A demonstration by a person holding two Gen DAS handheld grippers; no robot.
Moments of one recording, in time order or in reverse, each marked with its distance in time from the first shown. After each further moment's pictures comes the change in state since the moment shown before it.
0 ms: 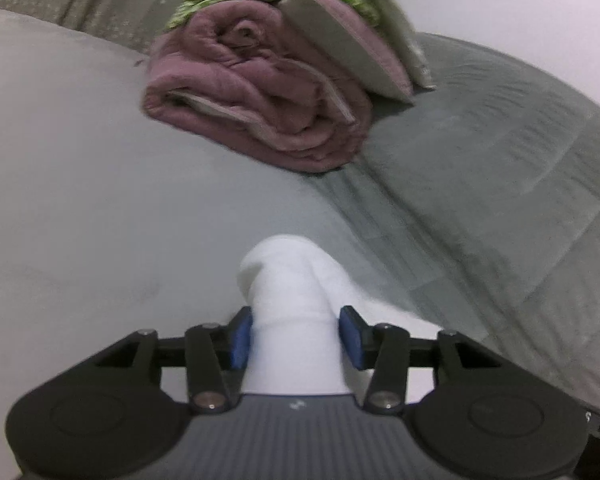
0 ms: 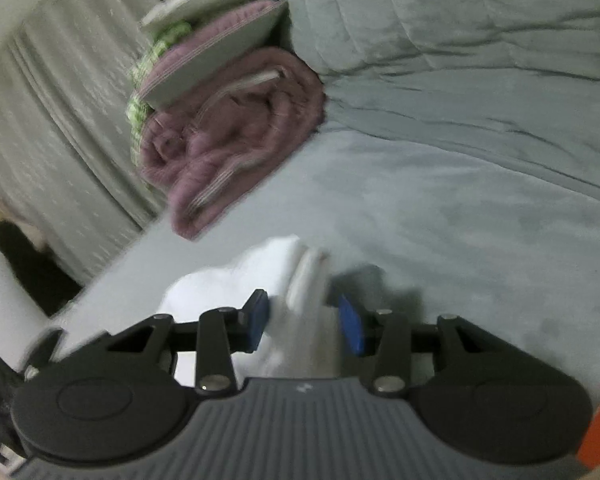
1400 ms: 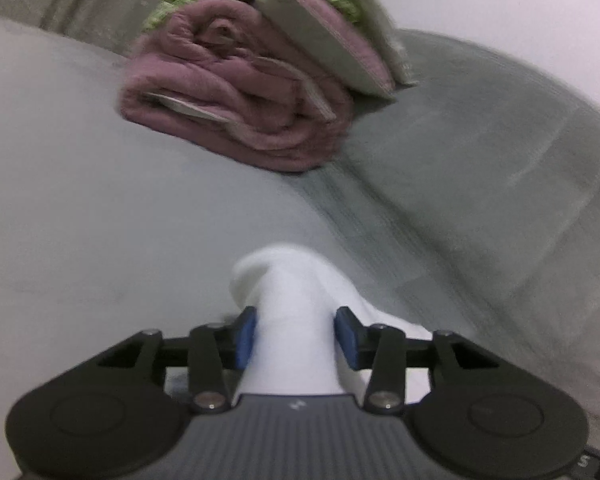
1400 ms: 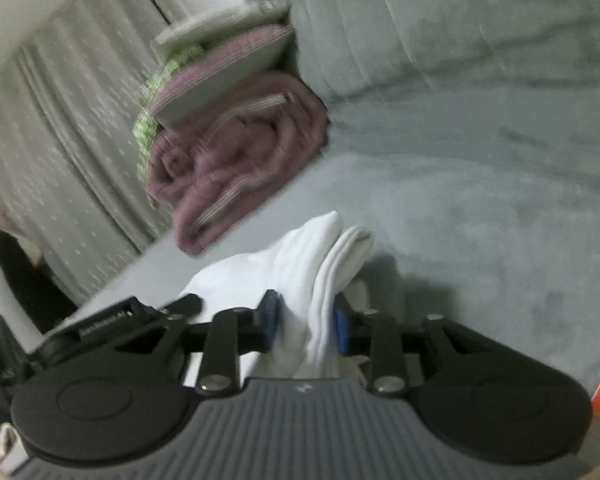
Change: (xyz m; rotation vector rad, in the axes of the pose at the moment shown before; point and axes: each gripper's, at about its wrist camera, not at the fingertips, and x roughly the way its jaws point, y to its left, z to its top) left arm 0.014 -0.019 0.001 0.040 -0.013 -0.010; right arm -0.005 0.009 -0.024 0.000 -0.109 0.009
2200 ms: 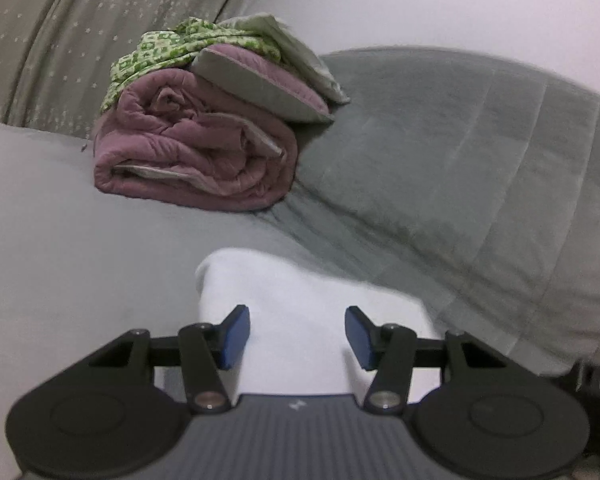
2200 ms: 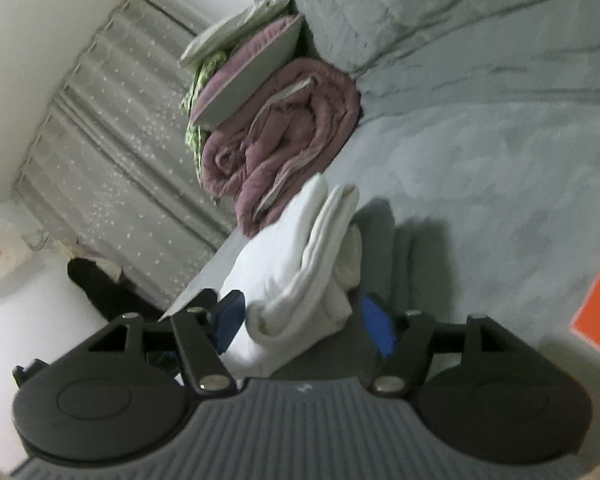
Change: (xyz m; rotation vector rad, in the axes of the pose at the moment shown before) left arm -0.054 -0.025 -0.044 0.244 -0.147 -0.060; right arm -0.045 -0.059 -0.019 0.174 0.088 0.268
